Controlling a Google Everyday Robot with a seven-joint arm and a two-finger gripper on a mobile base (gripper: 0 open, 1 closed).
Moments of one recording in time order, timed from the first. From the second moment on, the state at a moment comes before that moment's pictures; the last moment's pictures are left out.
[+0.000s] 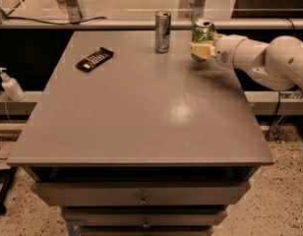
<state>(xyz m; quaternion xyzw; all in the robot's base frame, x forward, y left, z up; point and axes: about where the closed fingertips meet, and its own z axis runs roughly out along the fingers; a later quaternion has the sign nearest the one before) 0.757 -0.167 0.892 -0.28 0.71 0.20 0.62</state>
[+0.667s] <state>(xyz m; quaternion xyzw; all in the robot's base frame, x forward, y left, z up) 0.801 -0.153 0.873 -0.26 0.71 0.24 0.61</state>
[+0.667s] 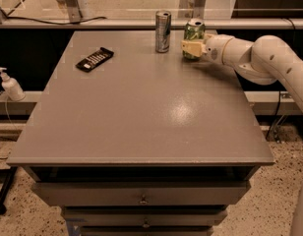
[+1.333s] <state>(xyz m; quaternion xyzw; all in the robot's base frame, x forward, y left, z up) 0.819 -0.133 0.866 -0.27 0.70 0.27 0.60</state>
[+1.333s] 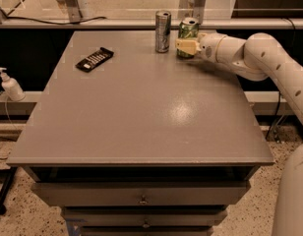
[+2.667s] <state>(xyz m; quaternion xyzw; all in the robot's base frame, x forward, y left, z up) 0.818 -0.123 0.861 -0.28 0.71 0.28 0.58</state>
